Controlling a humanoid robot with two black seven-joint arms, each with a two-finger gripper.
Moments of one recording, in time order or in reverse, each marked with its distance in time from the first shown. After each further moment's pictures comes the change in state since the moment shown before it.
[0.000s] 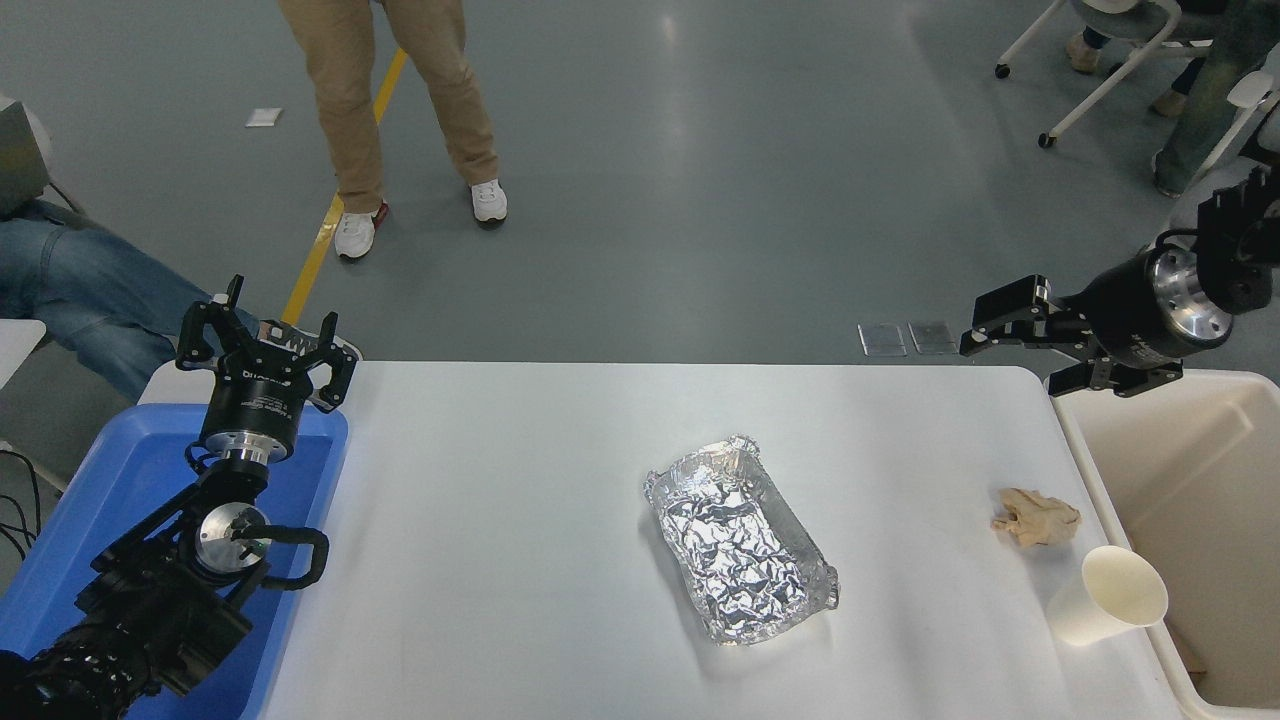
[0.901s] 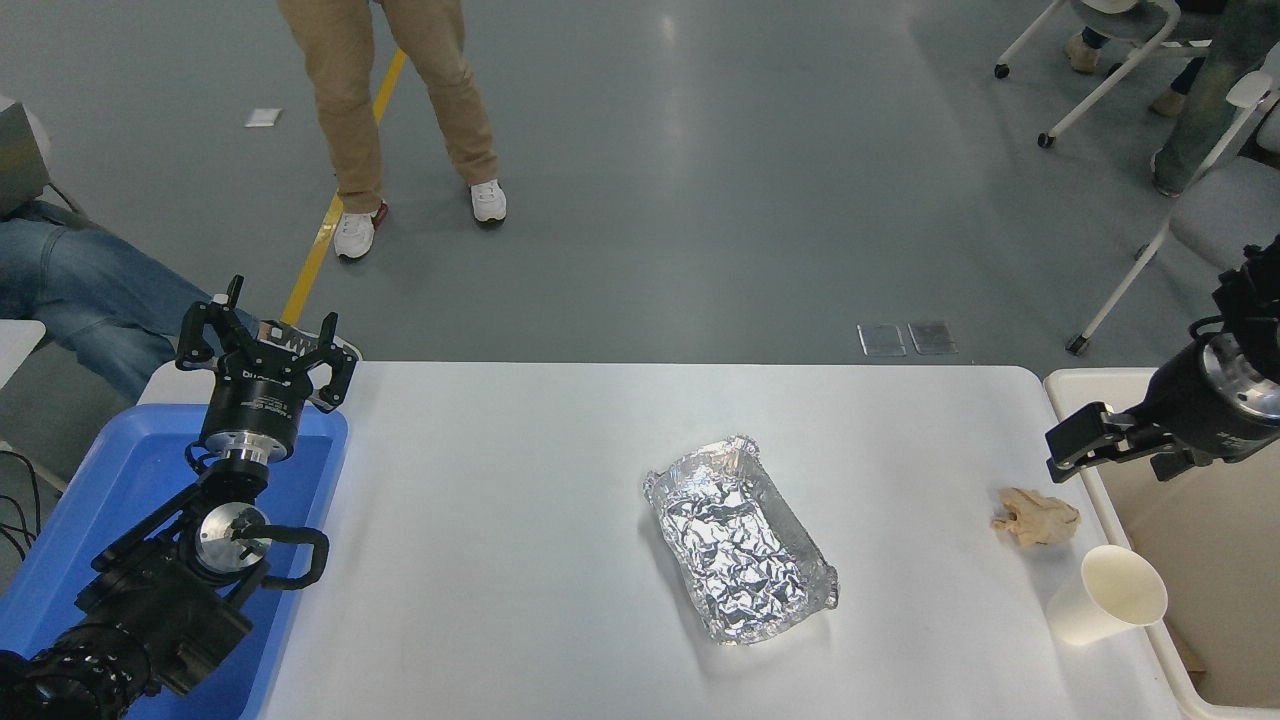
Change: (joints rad) left arm 0.000 0.000 0.000 0.000 0.000 0.000 0.000; right arm -0.046 -0.040 -0.065 0.064 -0.342 -0.069 0.000
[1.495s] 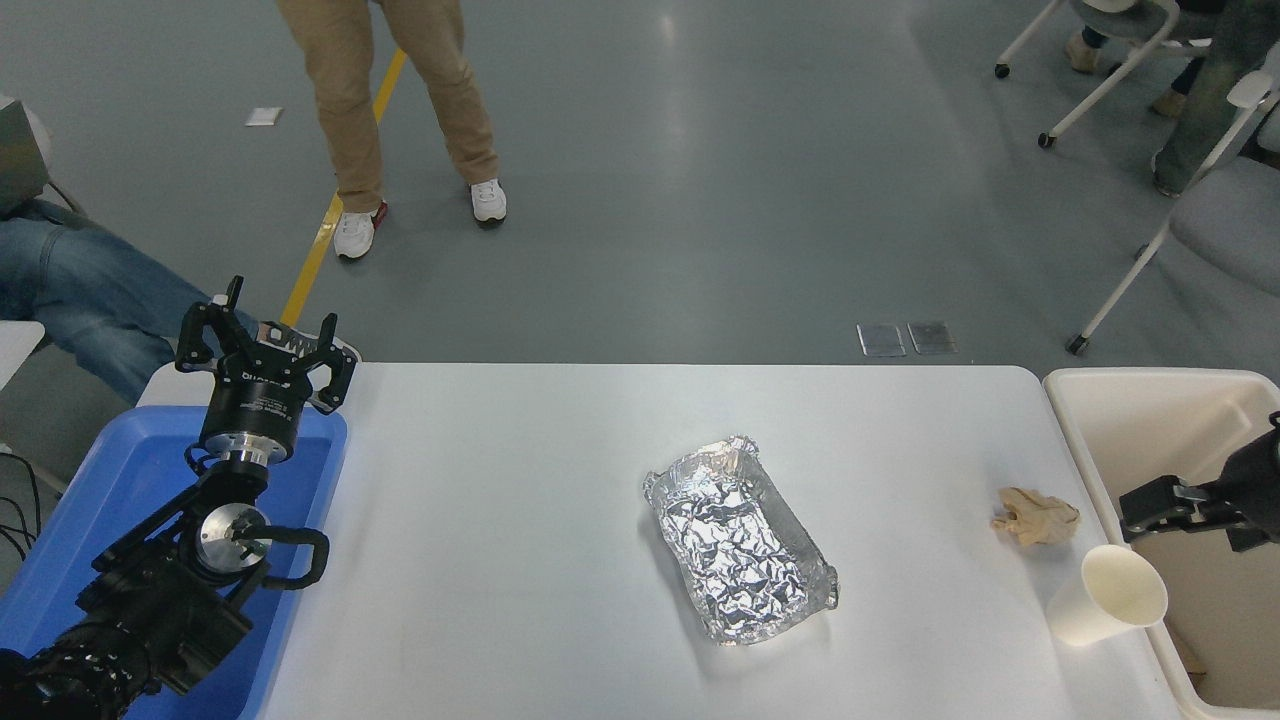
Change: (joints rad) left arm 0.000 0.000 0.000 0.000 0.000 0.000 0.000; right arm -0.282 -0.148 0.016 -0.141 -0.010 -0.158 0.007
